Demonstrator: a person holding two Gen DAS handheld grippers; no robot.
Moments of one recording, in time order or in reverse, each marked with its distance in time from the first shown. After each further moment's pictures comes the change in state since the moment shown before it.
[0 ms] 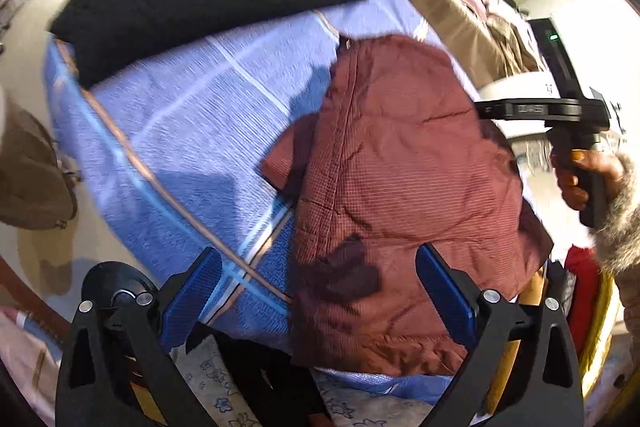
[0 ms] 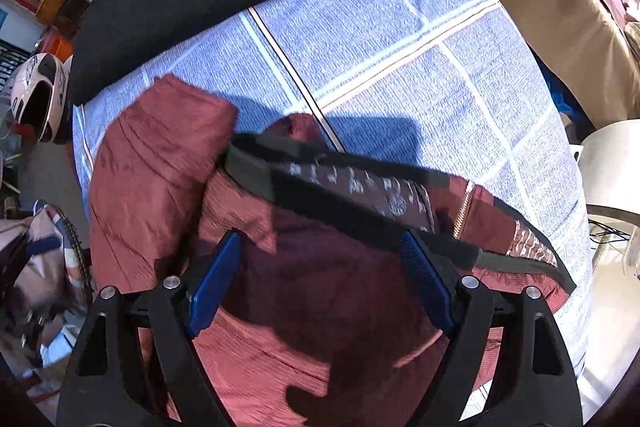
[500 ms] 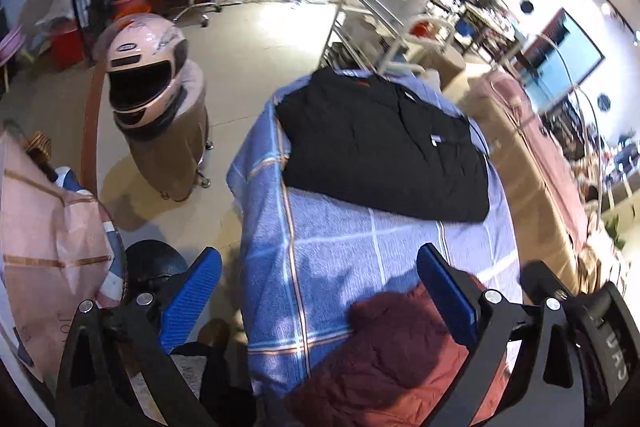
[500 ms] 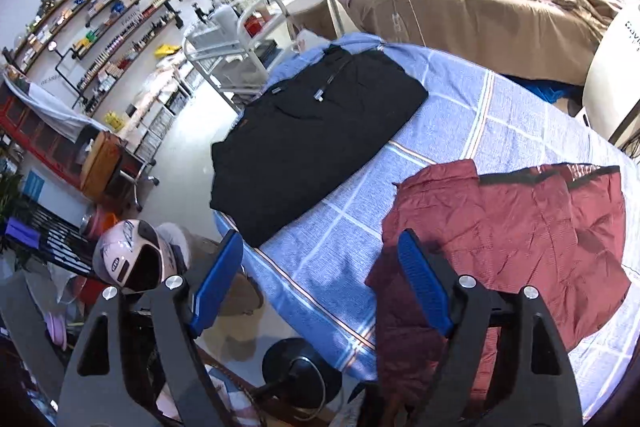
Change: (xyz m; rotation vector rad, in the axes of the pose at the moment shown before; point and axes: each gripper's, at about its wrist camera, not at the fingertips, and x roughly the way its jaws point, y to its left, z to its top) left arm -0.150 0.010 0.008 -0.628 -0.485 0.385; right arm -0.166 0.204 -0.078 0.390 -0.570 0.179
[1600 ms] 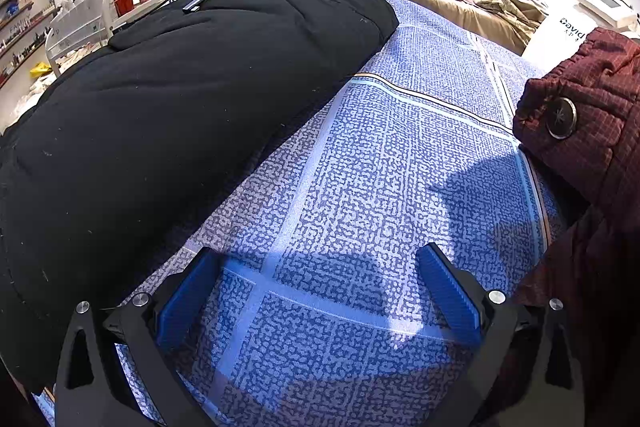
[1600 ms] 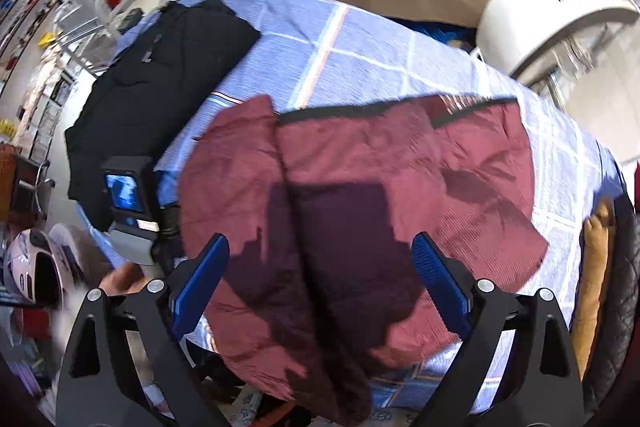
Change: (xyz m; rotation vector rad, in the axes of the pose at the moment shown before) left arm 0.321 -0.127 -0.084 1.049 0.043 -0.405; right arm 0.028 -0.124 -0.014 0.116 0.195 -0.393
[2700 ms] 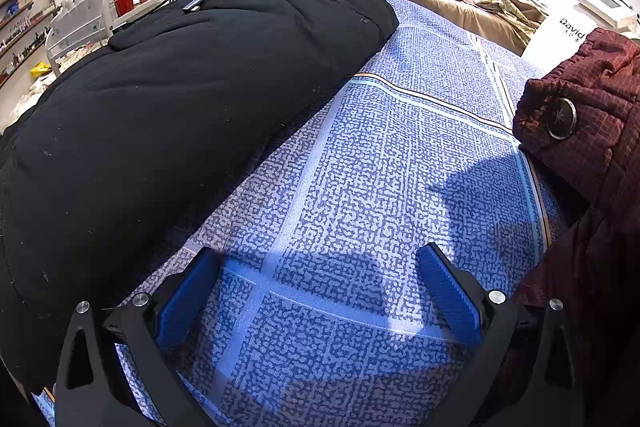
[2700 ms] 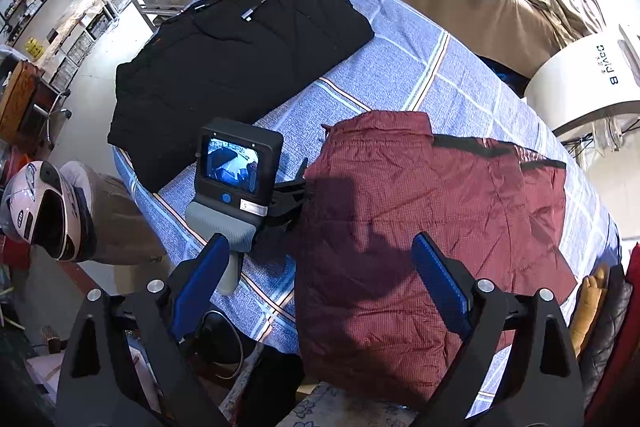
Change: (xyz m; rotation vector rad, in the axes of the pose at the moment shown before) left arm 0.000 0.000 0.000 0.000 0.000 -0.001; right arm -0.002 0.136 -0.006 -0.239 0.052 0.021
